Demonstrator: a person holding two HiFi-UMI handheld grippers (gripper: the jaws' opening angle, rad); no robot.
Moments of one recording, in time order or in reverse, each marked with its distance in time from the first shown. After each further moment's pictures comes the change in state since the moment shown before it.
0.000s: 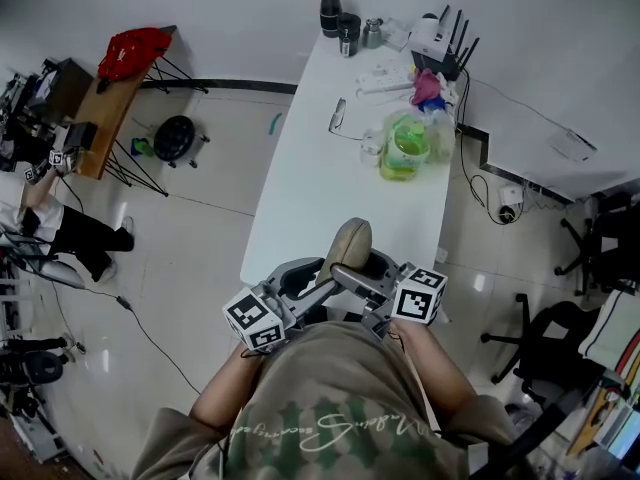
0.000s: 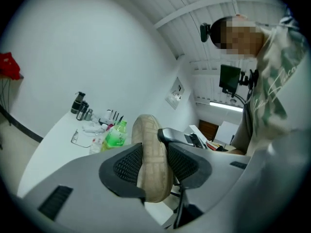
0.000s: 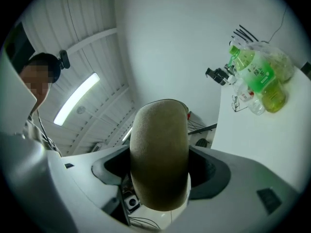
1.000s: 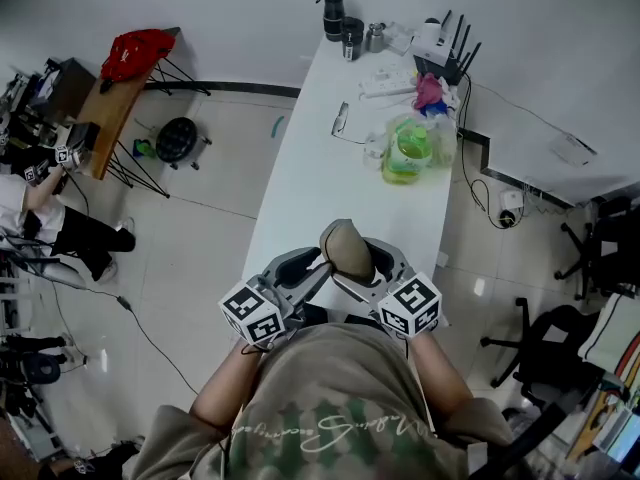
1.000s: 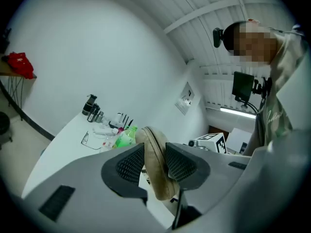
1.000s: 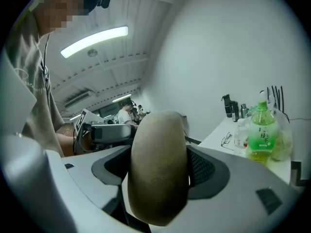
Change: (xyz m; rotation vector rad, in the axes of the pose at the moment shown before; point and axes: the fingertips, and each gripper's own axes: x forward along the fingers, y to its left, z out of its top) left arm -0.005 0.026 0.022 -0.071 -0.050 0.093; right arm 0.004 -0.005 -0.004 -0.598 0.202 -0.213
